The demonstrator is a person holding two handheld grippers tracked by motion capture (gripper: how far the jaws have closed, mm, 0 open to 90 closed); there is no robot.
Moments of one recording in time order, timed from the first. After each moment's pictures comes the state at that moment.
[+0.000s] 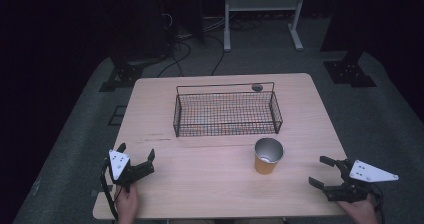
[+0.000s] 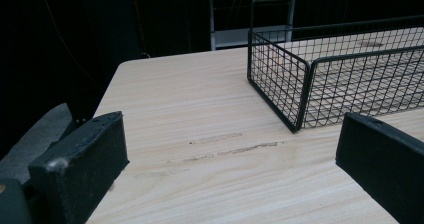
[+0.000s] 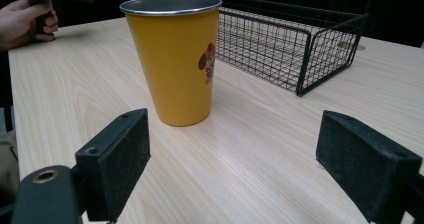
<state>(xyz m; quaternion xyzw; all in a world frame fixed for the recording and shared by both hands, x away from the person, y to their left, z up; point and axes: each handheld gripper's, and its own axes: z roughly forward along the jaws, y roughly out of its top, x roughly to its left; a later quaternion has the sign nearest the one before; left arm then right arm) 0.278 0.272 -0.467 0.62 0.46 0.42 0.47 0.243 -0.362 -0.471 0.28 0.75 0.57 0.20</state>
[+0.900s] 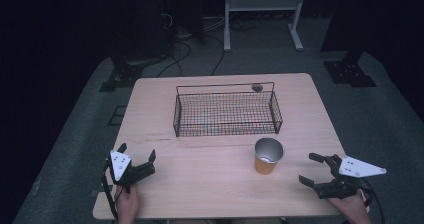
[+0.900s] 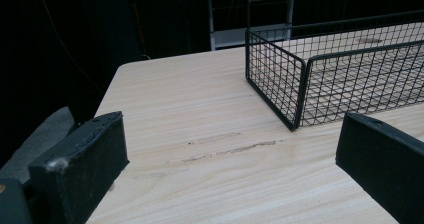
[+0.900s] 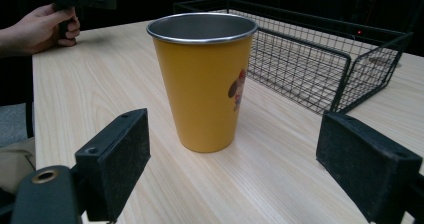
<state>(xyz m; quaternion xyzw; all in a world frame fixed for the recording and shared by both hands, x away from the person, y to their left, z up) 0.276 0.270 -0.467 0.62 0.46 0.43 0.47 0.252 -0.334 -0.459 0.25 0.76 0.57 0.18</state>
